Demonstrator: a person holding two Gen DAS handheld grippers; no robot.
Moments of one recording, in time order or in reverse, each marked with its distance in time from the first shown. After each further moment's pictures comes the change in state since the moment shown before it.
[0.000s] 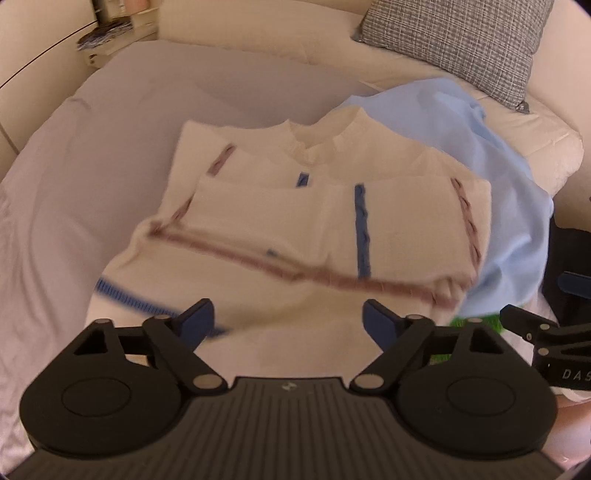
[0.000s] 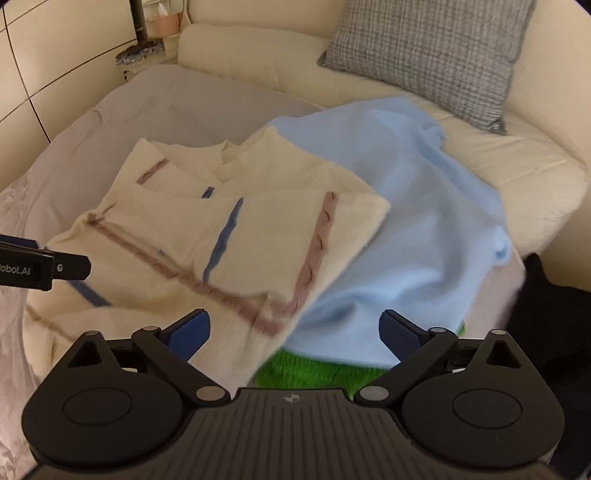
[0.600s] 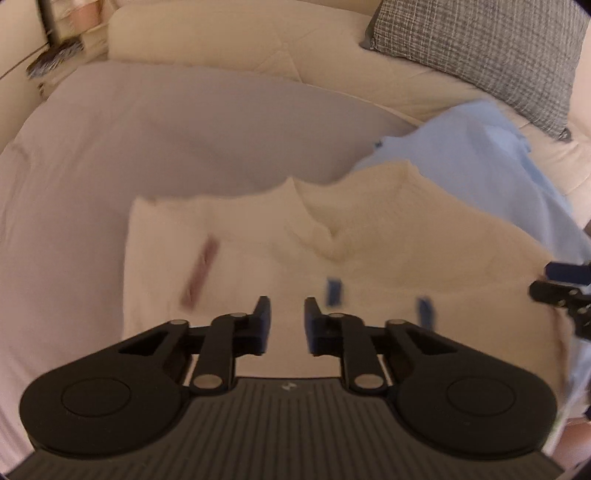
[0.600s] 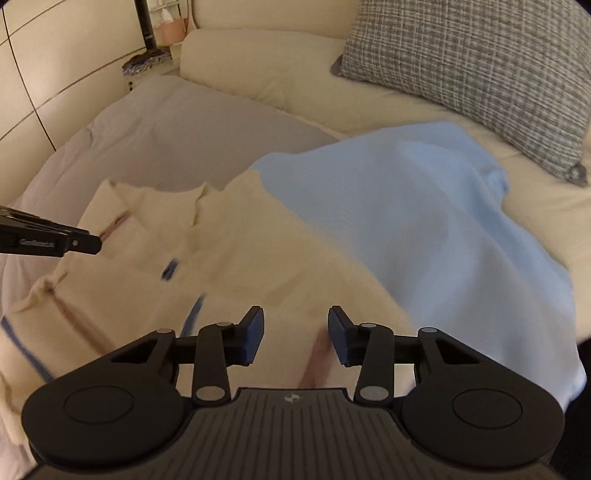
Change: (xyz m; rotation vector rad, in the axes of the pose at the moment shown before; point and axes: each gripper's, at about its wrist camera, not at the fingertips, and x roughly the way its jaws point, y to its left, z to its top) left arm 0.152 0.046 0.129 0.108 -0.024 -0.060; right arm 0.130 -0.042 0.103 -0.020 -0.034 0.080
